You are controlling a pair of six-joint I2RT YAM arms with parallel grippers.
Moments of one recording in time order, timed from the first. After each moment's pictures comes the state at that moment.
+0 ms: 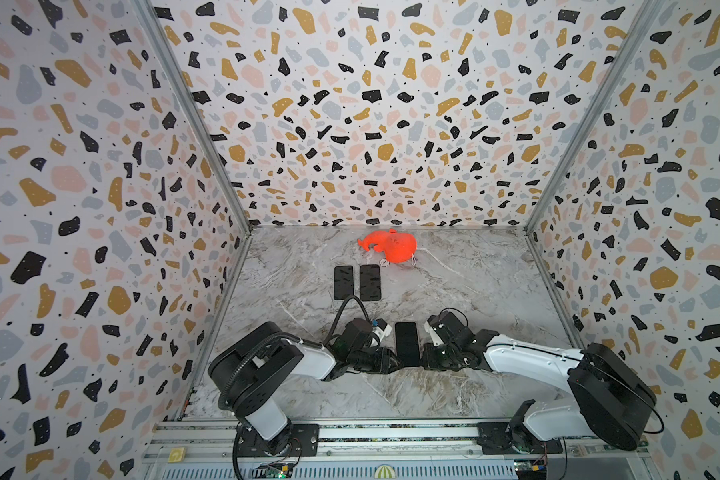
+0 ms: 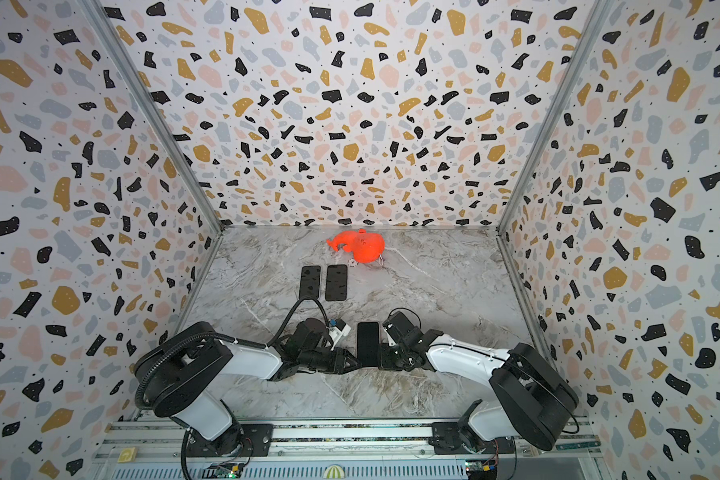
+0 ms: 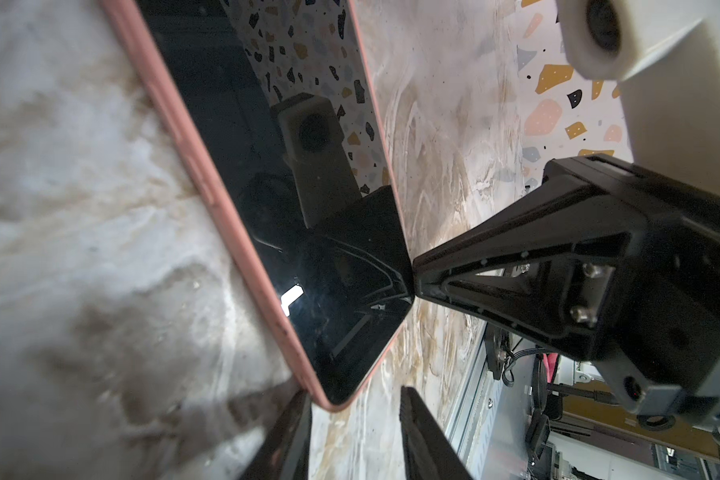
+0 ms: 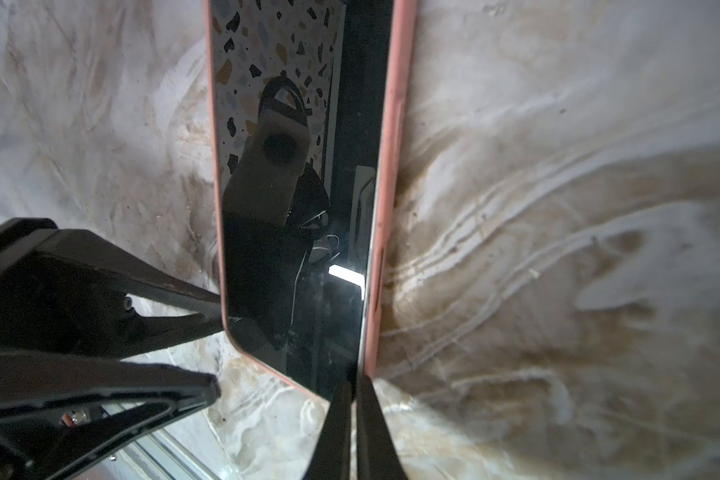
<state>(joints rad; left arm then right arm) -0.78 1.63 0.46 0.42 0.61 -0.74 0.79 1.38 0.61 -0.31 -0.26 0.72</state>
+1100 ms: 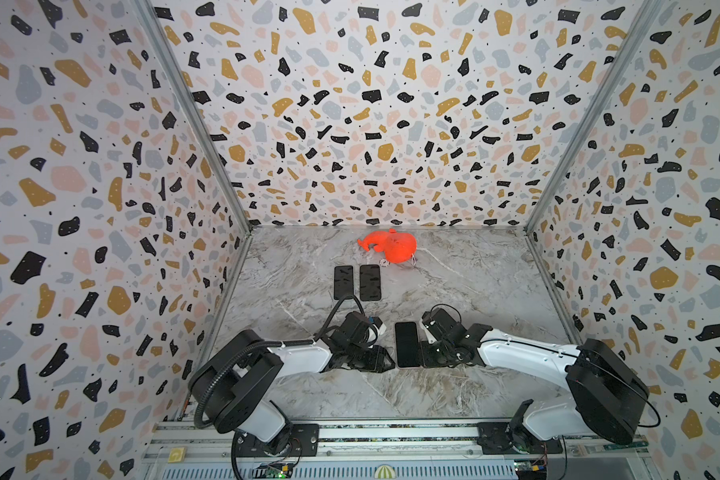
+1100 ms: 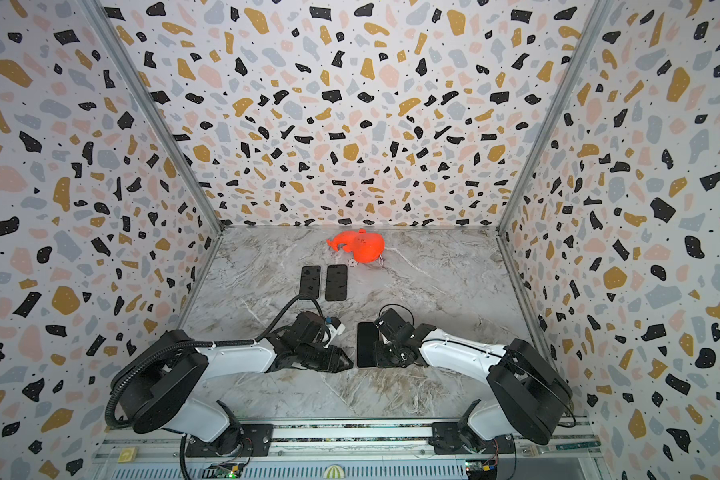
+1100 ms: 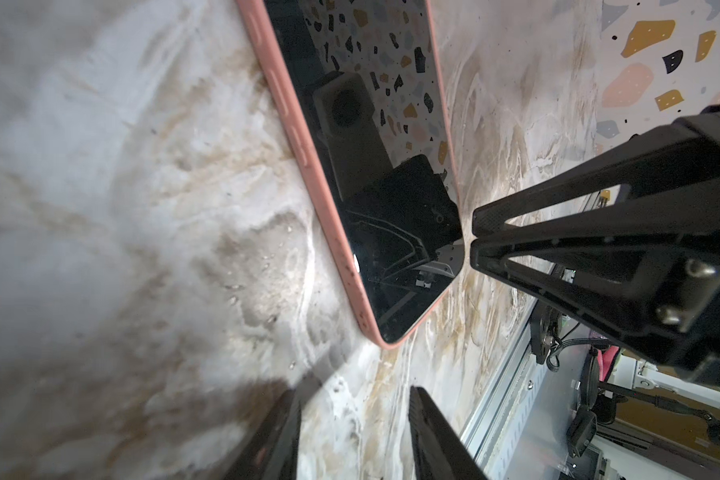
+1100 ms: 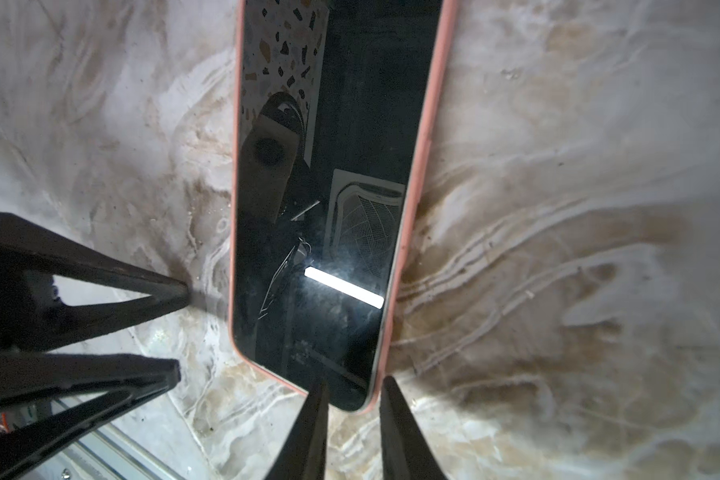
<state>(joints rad) -0.74 1.52 0.55 0.02 0.56 -0.59 0.83 1.42 0.69 -0.40 -0.18 0.67</state>
